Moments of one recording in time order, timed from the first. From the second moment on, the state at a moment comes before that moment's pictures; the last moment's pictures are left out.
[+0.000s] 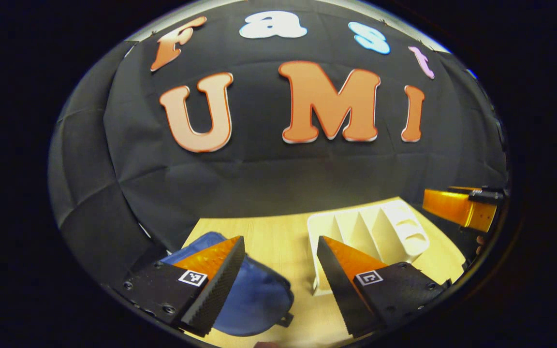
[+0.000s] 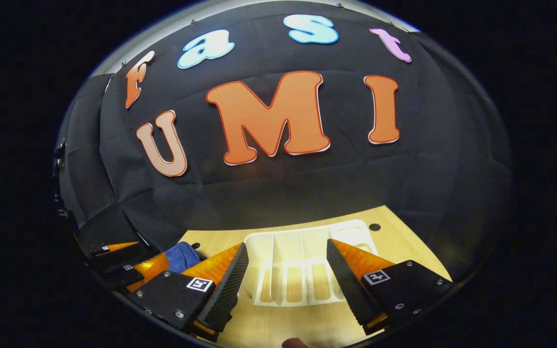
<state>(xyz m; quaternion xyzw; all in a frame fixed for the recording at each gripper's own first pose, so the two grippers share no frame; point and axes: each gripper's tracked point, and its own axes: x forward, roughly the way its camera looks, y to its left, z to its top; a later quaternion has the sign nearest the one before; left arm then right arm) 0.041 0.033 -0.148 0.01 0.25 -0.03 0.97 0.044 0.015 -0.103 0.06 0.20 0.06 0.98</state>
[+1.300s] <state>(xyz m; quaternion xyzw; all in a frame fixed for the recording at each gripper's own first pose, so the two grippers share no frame) 0.022 0.002 -0.072 0.02 0.07 -0.03 1.00 0.000 0.012 -0.040 -0.03 0.02 0.04 1.00</state>
